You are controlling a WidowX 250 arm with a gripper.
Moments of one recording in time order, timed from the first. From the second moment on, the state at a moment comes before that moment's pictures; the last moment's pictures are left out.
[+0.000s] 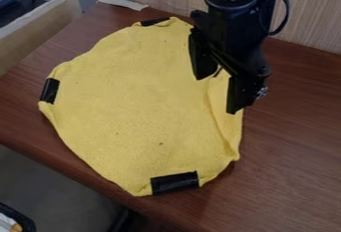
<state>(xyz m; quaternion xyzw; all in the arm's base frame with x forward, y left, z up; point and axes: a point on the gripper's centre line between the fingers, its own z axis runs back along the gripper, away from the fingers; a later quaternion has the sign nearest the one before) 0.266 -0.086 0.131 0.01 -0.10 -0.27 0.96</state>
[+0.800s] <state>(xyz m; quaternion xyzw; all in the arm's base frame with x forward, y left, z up) 0.220 -0.086 0.114 0.01 -0.06 -0.37 0.93</state>
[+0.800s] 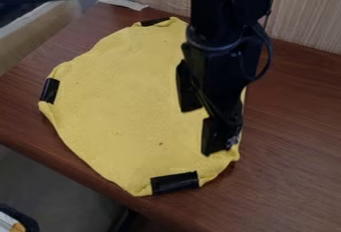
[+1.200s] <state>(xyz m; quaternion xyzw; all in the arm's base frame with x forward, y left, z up) 0.195 -0.074 0.074 0.01 -0.01 -0.41 0.91</state>
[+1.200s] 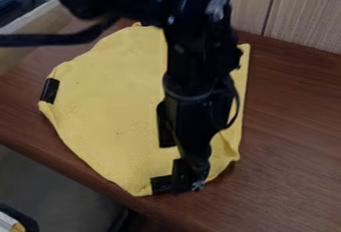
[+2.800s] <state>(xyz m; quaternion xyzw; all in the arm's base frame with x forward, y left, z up) 0.232 -0.077 0.099 0.04 -0.03 -0.39 0.92</state>
